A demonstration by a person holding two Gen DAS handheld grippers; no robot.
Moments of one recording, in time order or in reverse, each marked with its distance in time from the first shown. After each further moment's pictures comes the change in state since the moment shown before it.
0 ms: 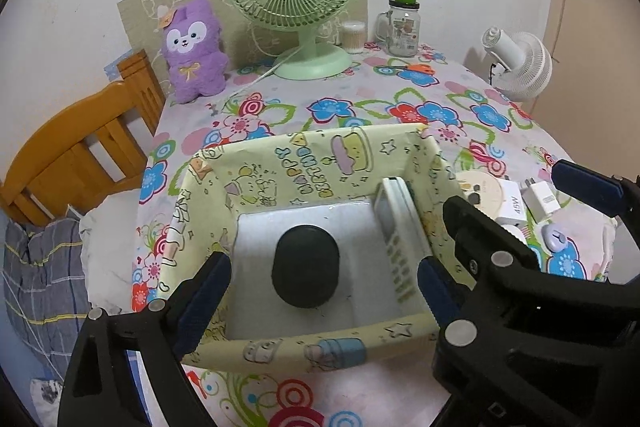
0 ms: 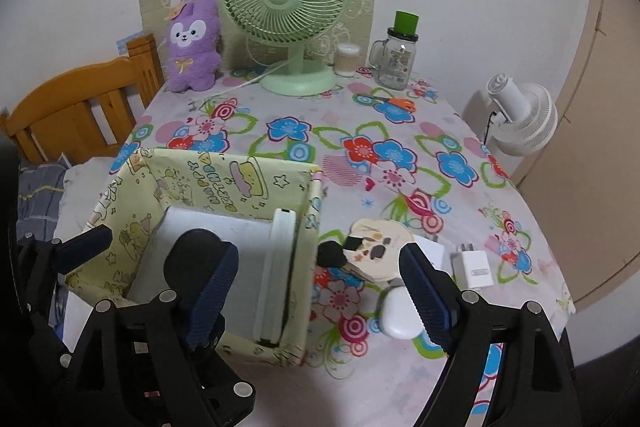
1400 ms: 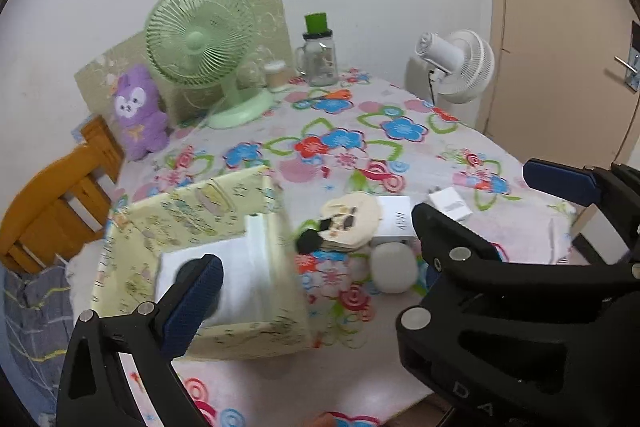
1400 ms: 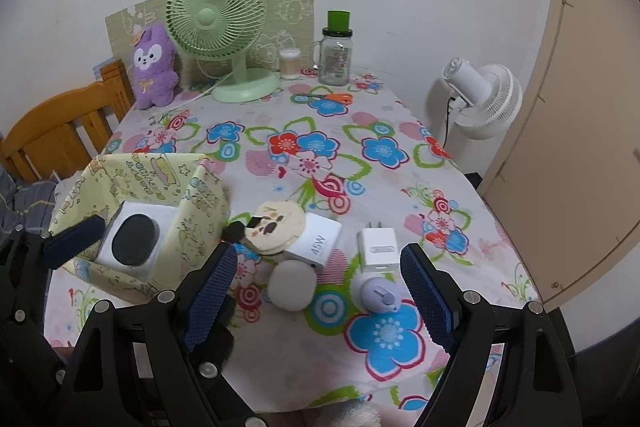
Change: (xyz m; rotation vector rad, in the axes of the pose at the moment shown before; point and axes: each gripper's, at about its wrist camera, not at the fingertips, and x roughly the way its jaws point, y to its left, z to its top) left arm -0.036 -0.121 0.001 0.126 -0.099 -0.050; right arm -0.033 -0.111 -0.031 0.077 -0.026 -0.013
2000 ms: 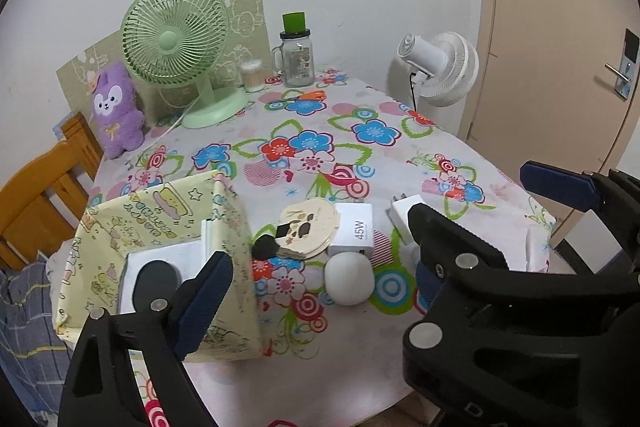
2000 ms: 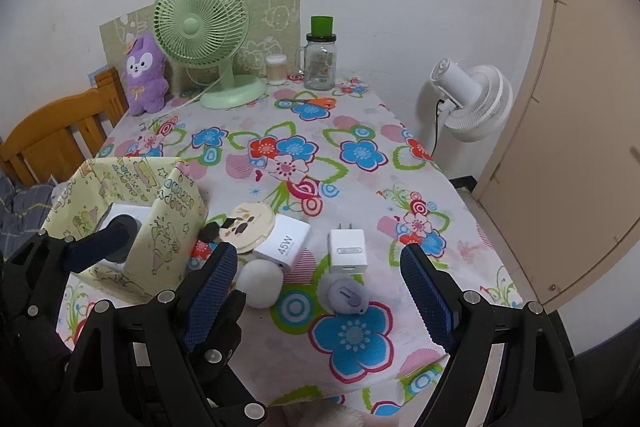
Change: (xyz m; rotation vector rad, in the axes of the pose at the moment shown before) left arm 0.007 -0.029 0.006 -0.019 -0.010 -0.050; right arm -0.005 -0.034 -0.005 0.003 -0.023 -0.001
